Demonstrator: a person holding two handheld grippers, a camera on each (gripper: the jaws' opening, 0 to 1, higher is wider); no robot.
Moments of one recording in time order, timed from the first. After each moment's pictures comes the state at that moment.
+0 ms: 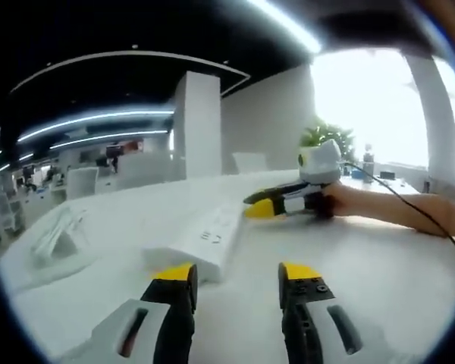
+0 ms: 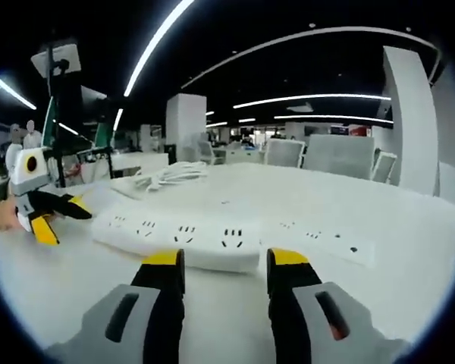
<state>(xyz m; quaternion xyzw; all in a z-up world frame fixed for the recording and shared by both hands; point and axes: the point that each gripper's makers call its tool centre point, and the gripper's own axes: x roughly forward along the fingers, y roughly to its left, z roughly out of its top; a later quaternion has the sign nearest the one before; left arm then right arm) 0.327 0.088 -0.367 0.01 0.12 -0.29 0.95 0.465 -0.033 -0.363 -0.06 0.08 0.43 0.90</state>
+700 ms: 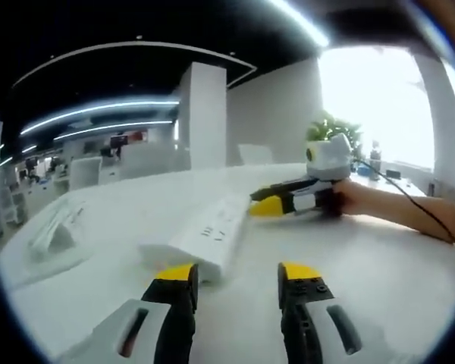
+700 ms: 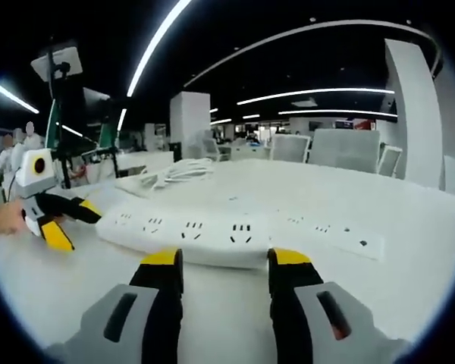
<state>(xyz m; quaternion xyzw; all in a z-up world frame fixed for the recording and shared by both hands) 0.337 0.085 -0.375 0.01 0.15 -0.27 0.95 0.458 -0.027 -0.368 -0.06 0.10 0.44 0.89</state>
